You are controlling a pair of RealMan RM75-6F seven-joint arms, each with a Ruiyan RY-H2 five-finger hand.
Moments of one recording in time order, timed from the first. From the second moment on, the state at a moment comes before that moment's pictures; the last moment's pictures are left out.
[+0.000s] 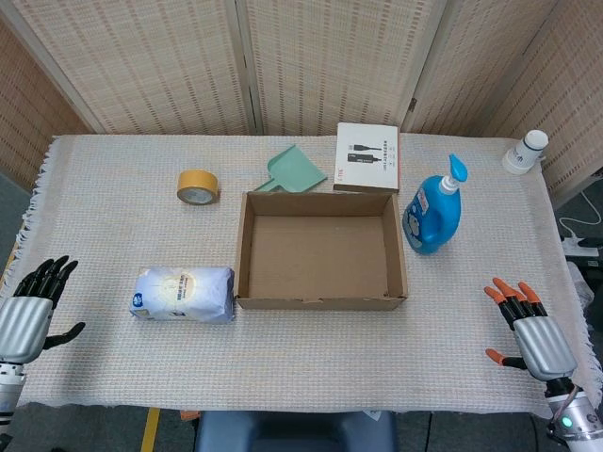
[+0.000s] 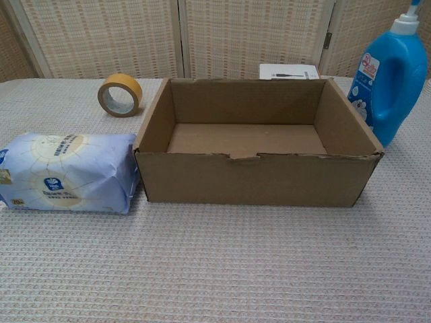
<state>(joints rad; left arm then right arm) -0.20 -1.11 -0.06 -1.53 1.50 1.42 0.02 0.11 -1.25 -0.04 -1.31 -1.61 1.43 0.18</state>
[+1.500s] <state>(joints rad) -0.31 -1.10 -0.05 -1.89 1.54 1.26 0.21 0.11 -1.25 -0.04 -1.31 -1.60 1.41 0.21</state>
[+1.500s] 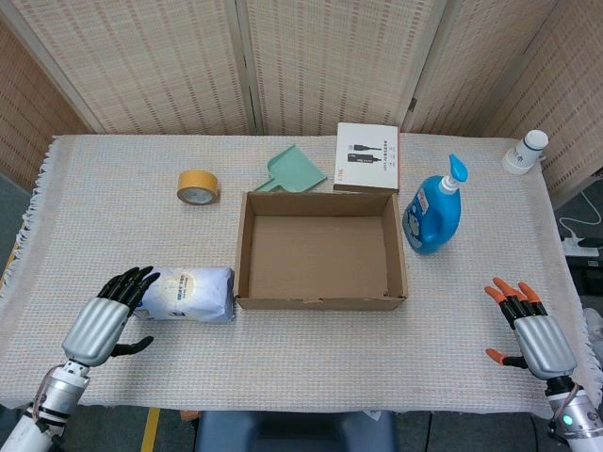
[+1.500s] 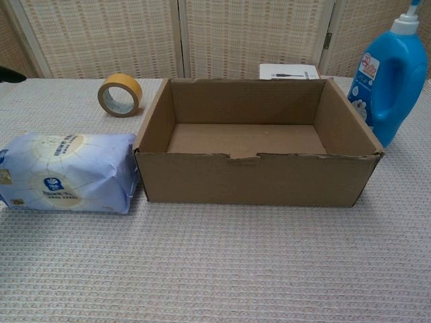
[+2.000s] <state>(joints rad) -0.45 -1.18 -0.10 -1.90 1.36 1.07 0.41 0.12 -1.26 -0.02 -1.29 -1.57 1.39 0.21</state>
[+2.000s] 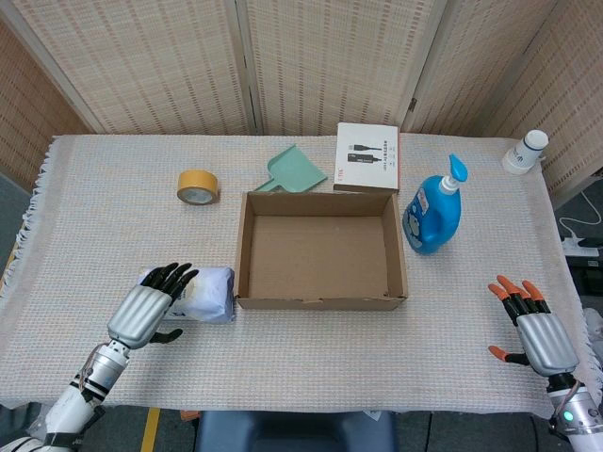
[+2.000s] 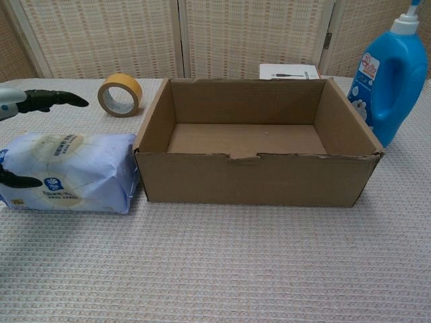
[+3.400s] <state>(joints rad) -0.65 -1.27 -0.10 -1.67 1.05 0.85 0.42 0.12 -1.26 -0.01 -1.27 -1.55 1.38 0.21</state>
